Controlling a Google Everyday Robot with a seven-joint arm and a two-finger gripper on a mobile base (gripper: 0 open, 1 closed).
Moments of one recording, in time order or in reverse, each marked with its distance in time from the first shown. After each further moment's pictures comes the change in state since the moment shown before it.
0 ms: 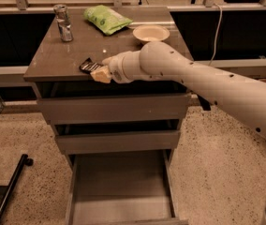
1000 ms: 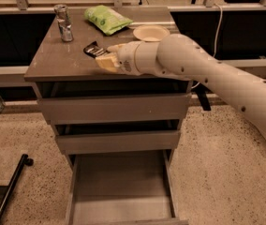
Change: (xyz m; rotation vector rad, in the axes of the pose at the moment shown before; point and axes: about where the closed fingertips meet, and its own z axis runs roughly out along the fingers) arm -0.047 -0.007 -0.060 0.037 -0.161 0.028
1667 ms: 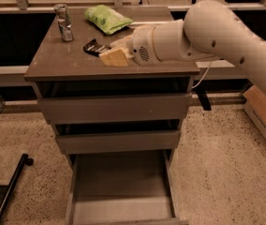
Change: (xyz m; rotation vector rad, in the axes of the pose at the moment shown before) arm -0.033 0.039 -0.074 -0.175 0.082 0.025
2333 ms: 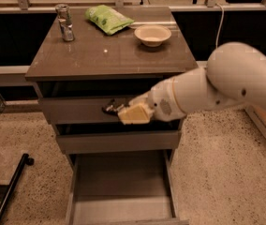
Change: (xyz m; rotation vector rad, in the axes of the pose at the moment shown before) arm 0.120 0.092 -0.058 -0.062 0.250 0.220
